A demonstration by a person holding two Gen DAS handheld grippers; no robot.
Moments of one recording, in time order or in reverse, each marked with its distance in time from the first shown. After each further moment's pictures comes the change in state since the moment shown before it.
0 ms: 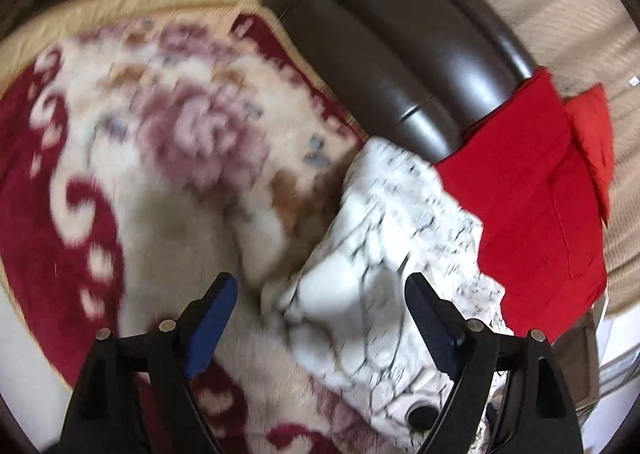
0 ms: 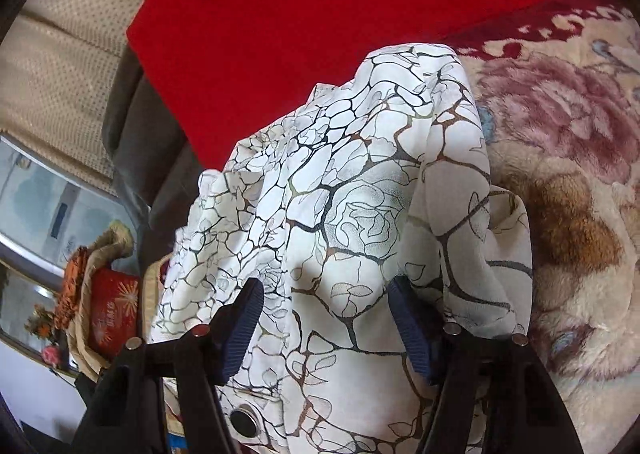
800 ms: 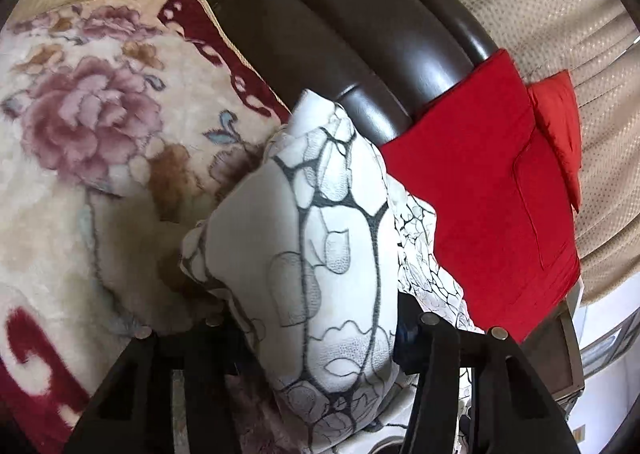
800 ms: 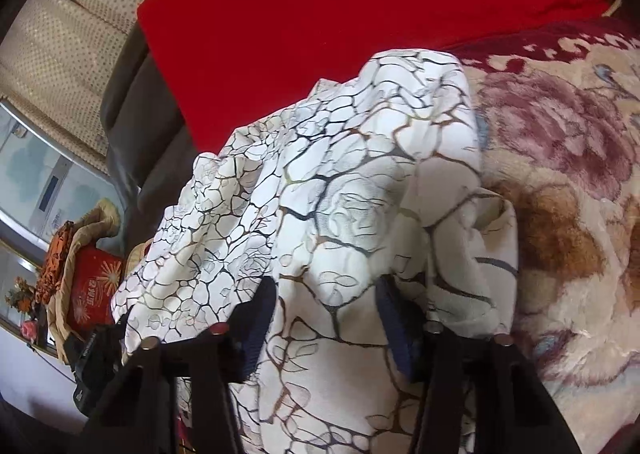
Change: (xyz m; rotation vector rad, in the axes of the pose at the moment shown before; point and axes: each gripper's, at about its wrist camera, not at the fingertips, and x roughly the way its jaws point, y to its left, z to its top) left arm 0.042 -0.060 -0.018 0.067 -0.015 -0.168; right arm 0.005 -0.001 -0.001 -0.049 0.013 -0.027
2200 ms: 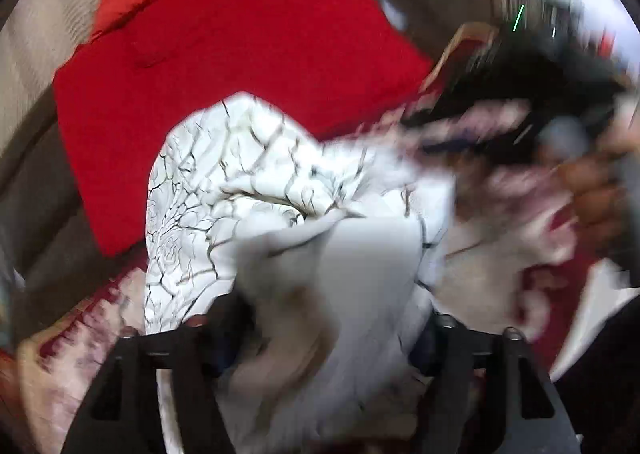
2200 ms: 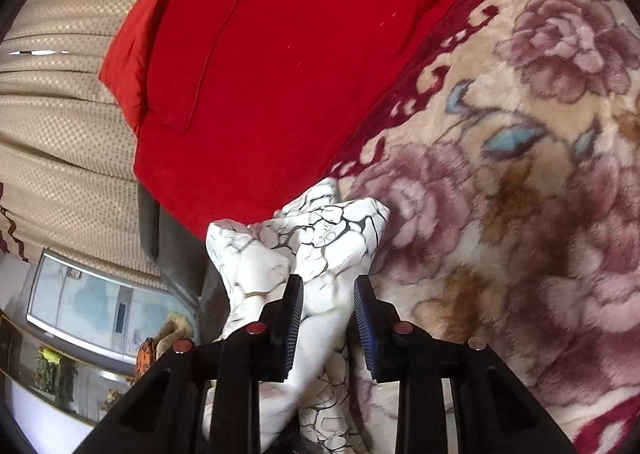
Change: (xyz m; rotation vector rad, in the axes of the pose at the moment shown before) left arm -0.033 -0.253 -0.247 1.356 0.184 -0.083; right arm -0.112 -0.137 0.040 0.353 -0.156 0.237
